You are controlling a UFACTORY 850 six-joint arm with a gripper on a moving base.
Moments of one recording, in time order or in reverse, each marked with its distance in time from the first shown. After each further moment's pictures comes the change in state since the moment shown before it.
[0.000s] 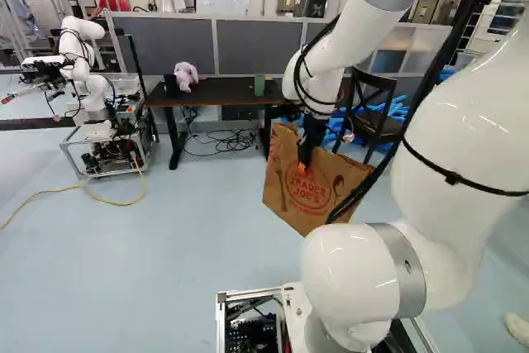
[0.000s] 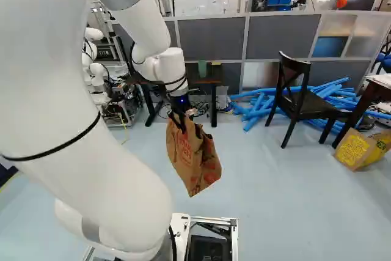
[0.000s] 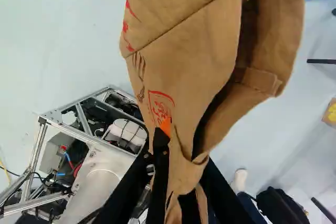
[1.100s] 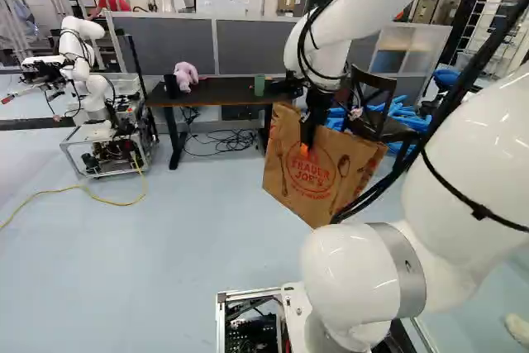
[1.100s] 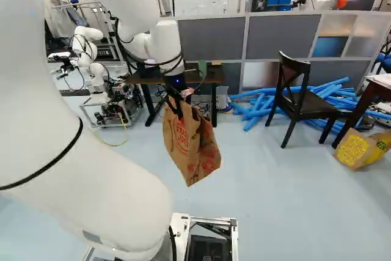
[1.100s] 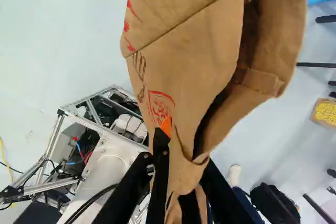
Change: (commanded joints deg) arm 0.7 7.0 -5.0 0.0 -10.9 0.0
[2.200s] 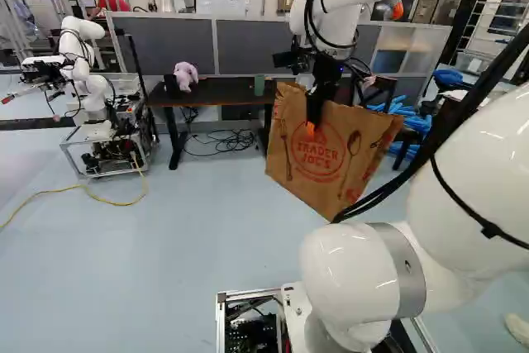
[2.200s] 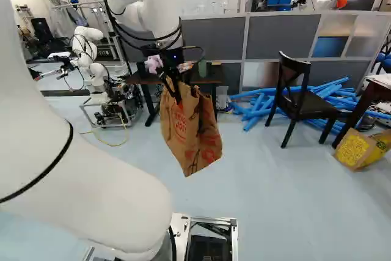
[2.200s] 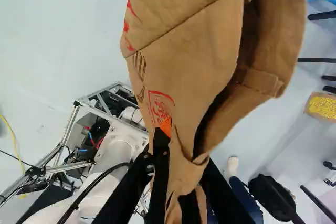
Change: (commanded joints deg) arm -0.8 3.0 -8.4 0.0 -11.9 0.0
